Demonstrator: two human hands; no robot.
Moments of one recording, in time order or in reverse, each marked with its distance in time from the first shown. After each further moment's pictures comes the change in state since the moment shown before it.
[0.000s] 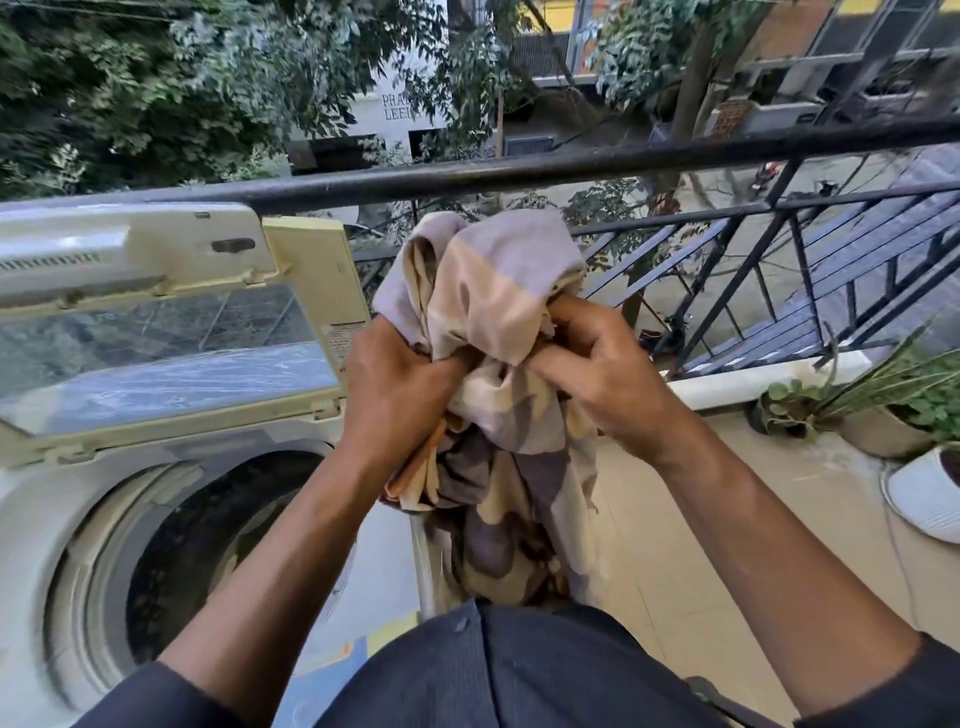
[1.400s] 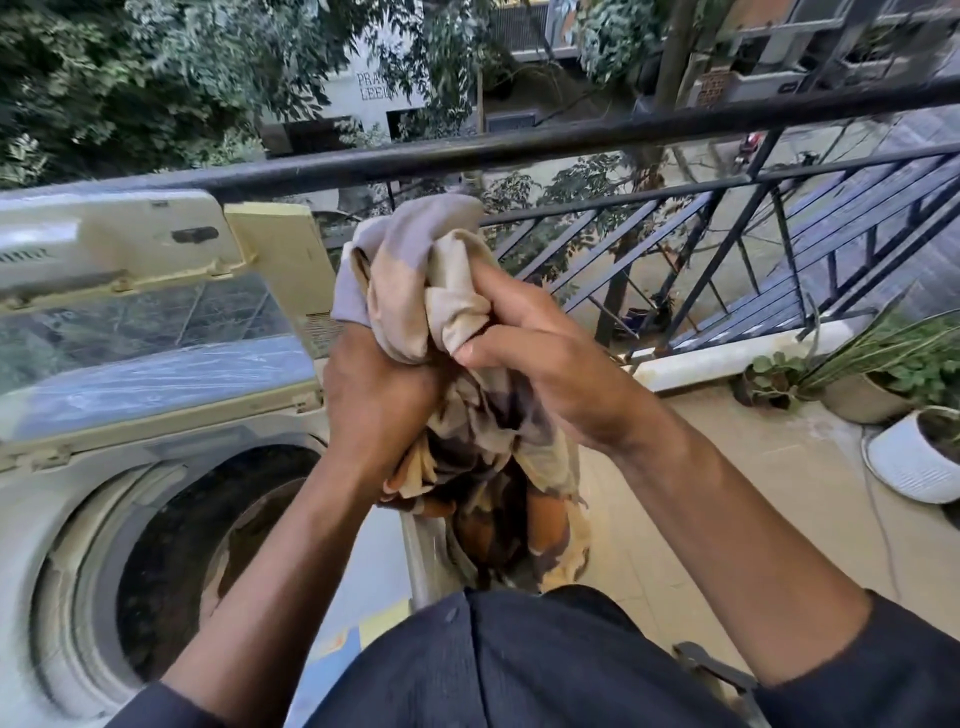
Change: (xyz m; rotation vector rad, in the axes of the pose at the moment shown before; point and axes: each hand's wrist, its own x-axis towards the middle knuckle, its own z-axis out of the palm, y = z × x) left_hand -0.007 -0.008 0.008 0.149 0.025 -0.124; right_hand 0.003 -0.033 0.022 0.274 -0.199 0.075
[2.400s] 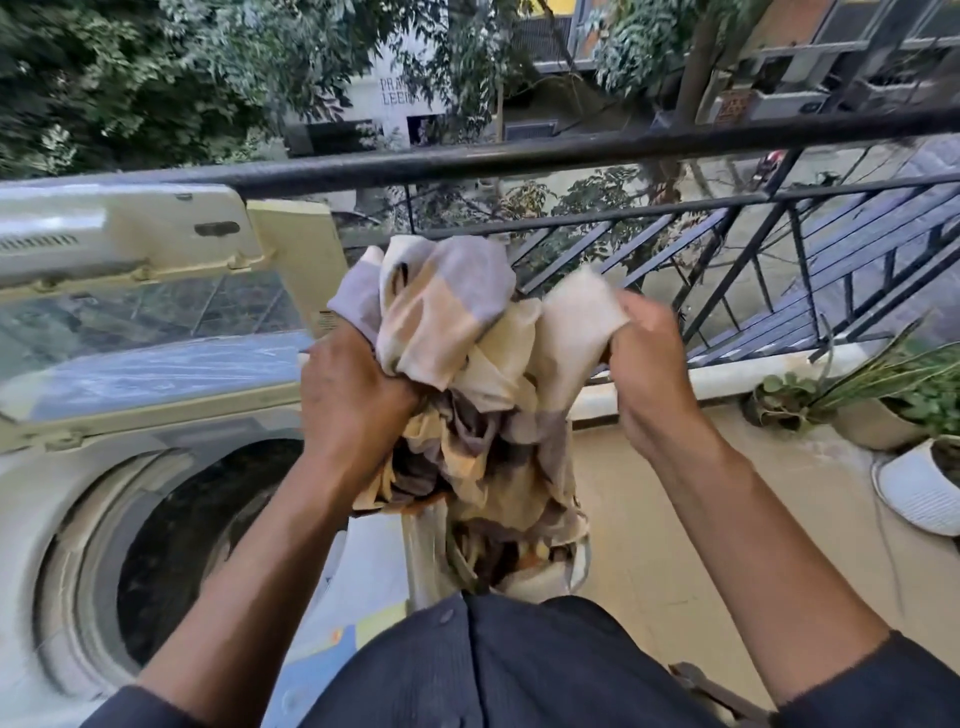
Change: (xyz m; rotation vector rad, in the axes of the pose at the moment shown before) left_hand -0.003 -0.002 -0.019 0.249 0.021 0.032; right_hand -0.008 0.057 -0.061 -0.147 0.699 0.161
